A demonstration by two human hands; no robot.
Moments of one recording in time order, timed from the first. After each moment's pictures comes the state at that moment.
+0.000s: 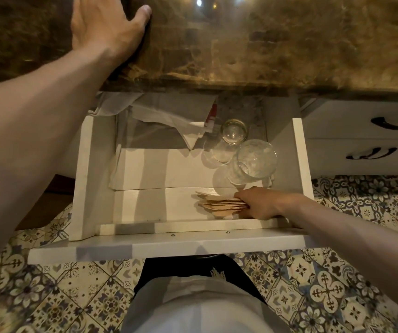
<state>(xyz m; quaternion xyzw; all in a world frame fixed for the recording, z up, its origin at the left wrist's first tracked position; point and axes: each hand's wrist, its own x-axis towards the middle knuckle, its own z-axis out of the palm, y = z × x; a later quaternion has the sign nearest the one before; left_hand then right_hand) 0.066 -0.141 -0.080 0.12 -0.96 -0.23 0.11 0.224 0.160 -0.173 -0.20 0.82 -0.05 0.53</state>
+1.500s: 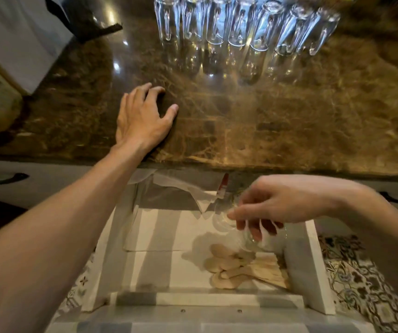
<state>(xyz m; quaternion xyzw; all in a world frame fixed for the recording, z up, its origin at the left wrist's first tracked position) 0.049 -0.141 -0.070 0.06 -0.98 -0.17 0.10 0.138 0.107 0.016 -0.19 0.80 -0.20 0.53</state>
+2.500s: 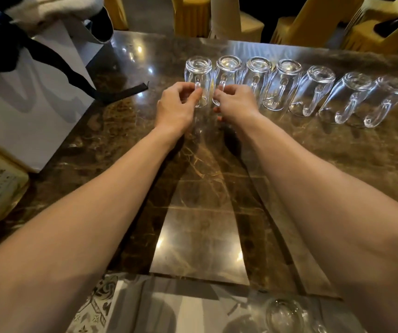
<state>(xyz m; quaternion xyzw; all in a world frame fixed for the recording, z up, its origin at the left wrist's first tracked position) -0.124 -0.163 -0.038 0.11 -0.82 -0.53 0.17 -0.152 -0.049 -0.017 0.05 0.81 -0.58 0.06</state>
